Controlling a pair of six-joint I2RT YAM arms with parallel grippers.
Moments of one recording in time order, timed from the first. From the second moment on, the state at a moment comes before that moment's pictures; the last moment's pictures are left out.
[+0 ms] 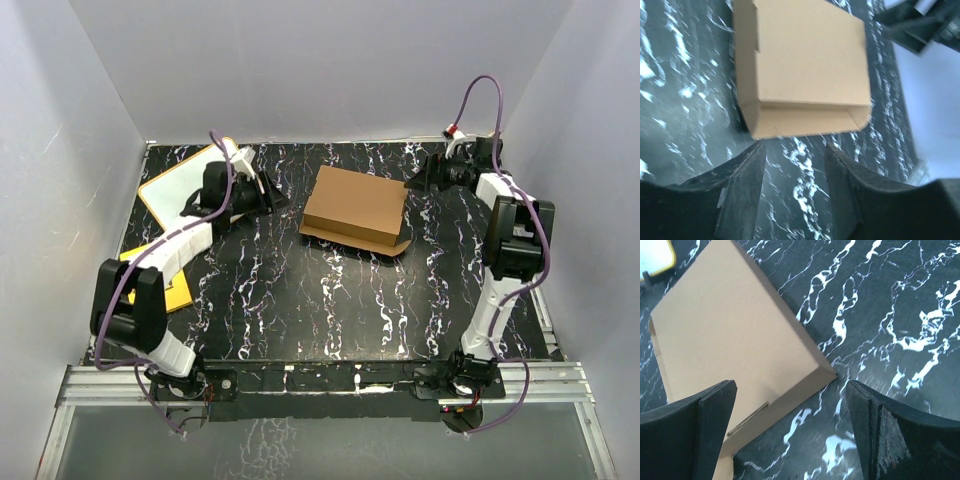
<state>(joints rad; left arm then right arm) -0.28 1.60 1.09 -0.03 0.44 -0.50 -0.20 2.04 1.47 -0.13 -0.95 -0.17</state>
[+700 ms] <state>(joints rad) -0.42 1.60 0.85 0.22 0.54 -0.70 -0.17 2.19 1.49 -0.14 -1.06 -0.01</state>
